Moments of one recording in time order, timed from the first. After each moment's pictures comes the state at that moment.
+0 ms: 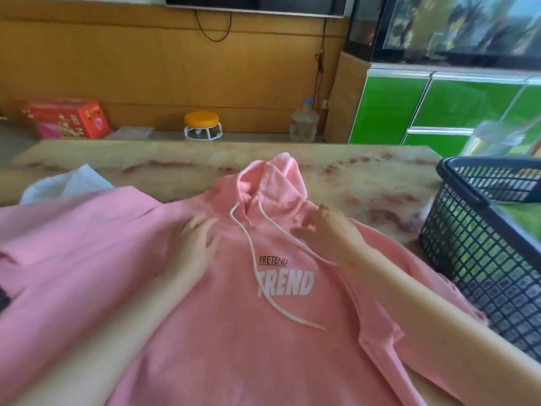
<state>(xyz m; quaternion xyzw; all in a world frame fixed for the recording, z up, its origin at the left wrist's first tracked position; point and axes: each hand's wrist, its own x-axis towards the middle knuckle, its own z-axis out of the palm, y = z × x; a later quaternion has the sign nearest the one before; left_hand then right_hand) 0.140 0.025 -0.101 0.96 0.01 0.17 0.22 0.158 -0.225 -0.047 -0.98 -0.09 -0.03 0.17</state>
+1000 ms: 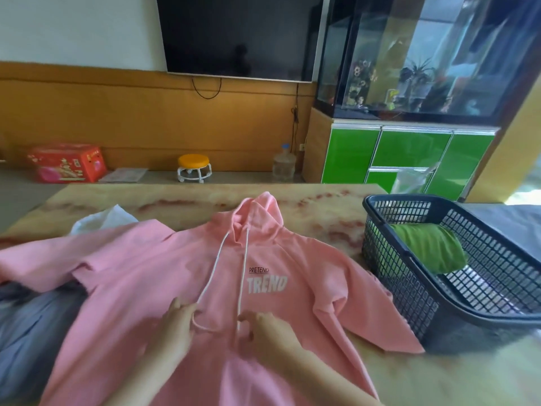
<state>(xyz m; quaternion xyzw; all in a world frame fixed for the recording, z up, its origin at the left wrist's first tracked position) -0.014 0.042 -0.095 0.97 0.05 -0.01 0.23 -0.032 -0.159 -0.049 -0.96 -0.15 0.12 0.21</state>
